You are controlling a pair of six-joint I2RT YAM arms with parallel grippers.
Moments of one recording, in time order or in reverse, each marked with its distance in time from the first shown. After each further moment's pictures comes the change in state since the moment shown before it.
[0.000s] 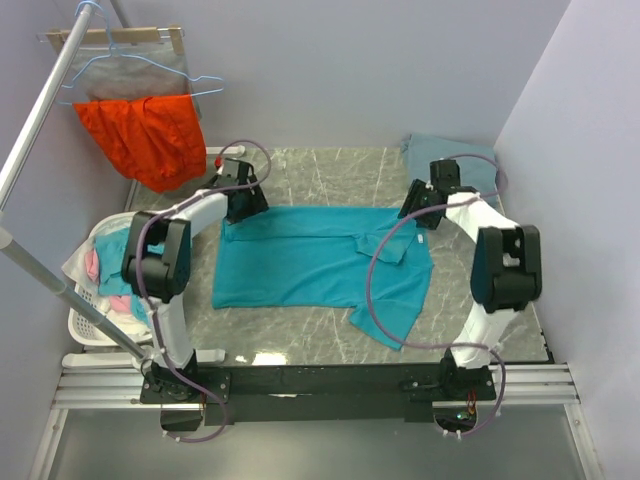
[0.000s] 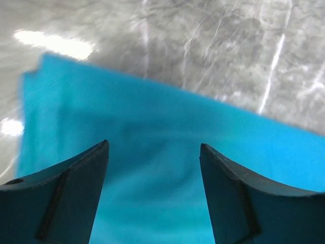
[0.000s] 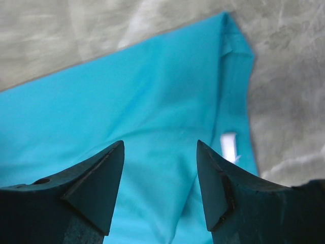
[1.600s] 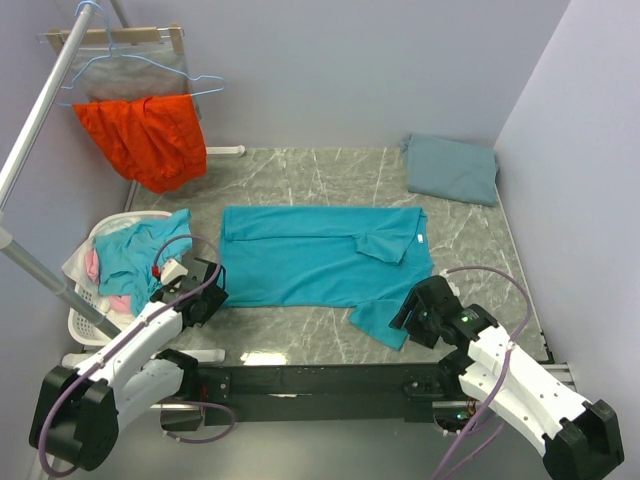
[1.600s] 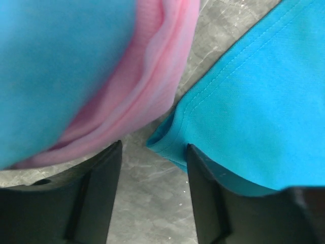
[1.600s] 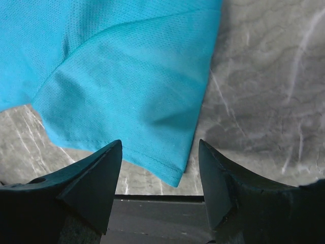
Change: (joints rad) left arm -0.099 -1.015 -0.933 -0.317 -0.274 -0.588; right arm 0.467 -1.149 -0.918 -0.333 0.130 0.550
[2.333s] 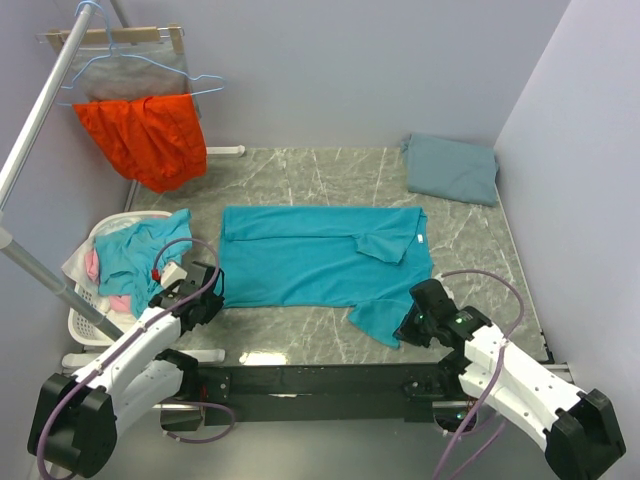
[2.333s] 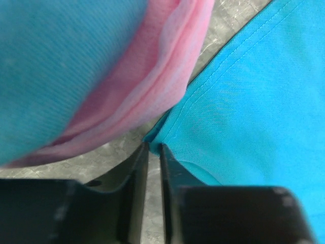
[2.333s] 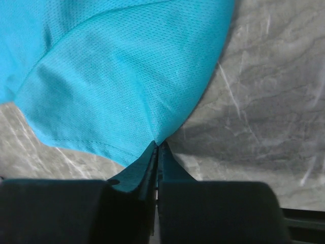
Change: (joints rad) left arm 0.000 -0.060 -0.040 0.018 0.027 -0.011; right arm 0.031 0.035 -0.056 0.070 -0.032 0.044
